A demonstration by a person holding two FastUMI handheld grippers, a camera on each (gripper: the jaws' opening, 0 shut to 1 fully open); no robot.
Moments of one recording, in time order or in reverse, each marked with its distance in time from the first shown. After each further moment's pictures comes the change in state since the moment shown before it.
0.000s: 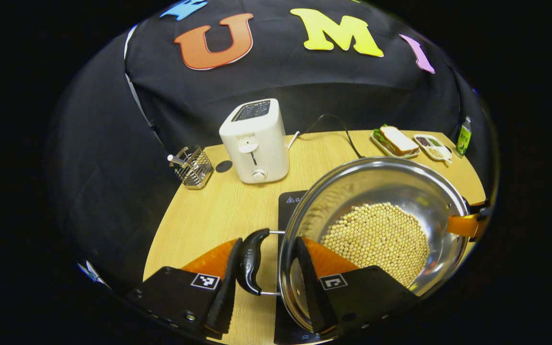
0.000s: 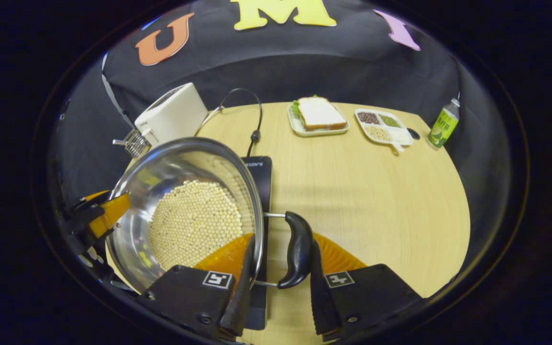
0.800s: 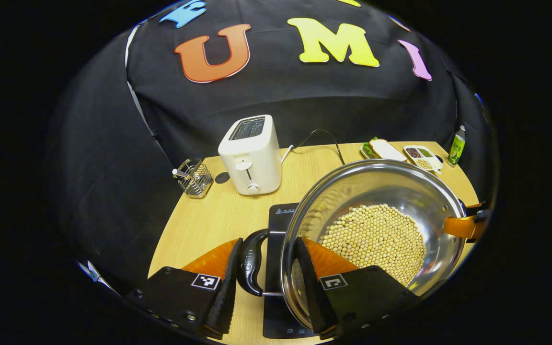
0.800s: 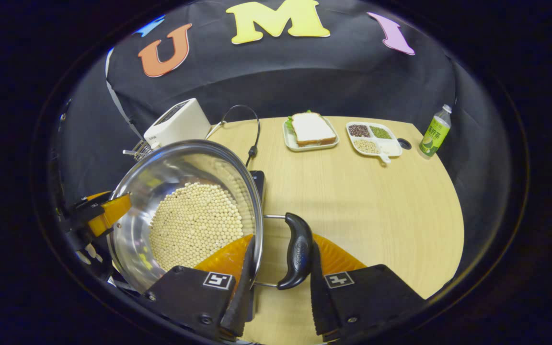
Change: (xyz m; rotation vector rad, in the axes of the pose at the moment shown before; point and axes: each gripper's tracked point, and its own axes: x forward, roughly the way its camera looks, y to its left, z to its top) left arm -0.035 -0.012 0.026 -0.012 -0.017 0.001; right arm -0.033 -0.015 0.013 0.003 -0.039 0.038
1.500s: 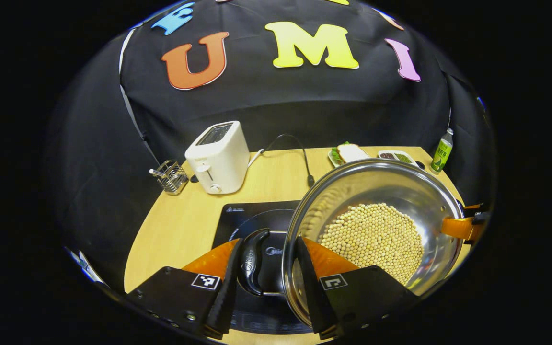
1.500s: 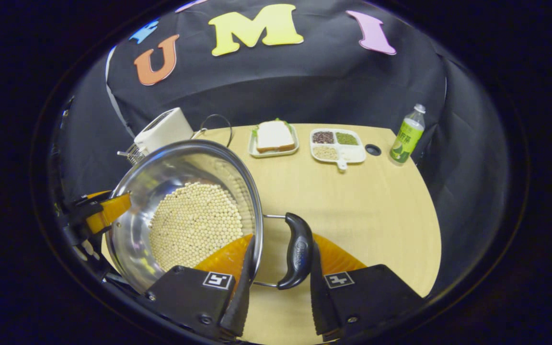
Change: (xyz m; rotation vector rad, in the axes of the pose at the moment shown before) left arm -0.034 -0.097 0.009 -0.022 -0.015 -0.021; right arm -0.035 -0.101 0.003 -0.019 -0.035 -0.006
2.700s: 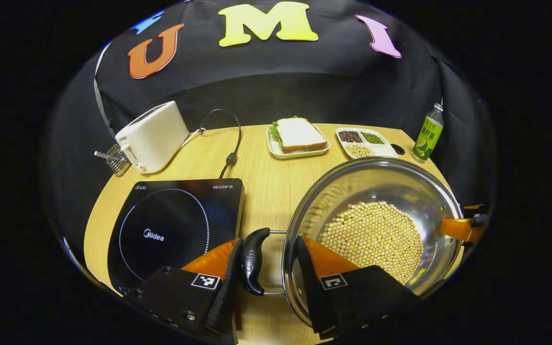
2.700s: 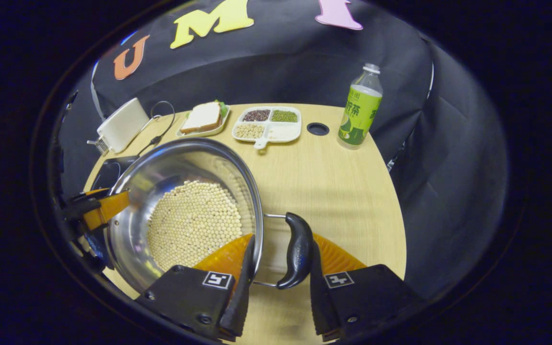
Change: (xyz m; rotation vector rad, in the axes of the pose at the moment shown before) left arm 0.053 -0.202 -0.024 -0.014 0.071 -0.077; right arm 0.045 -0.209 -0.018 -0.014 0.048 -0.086
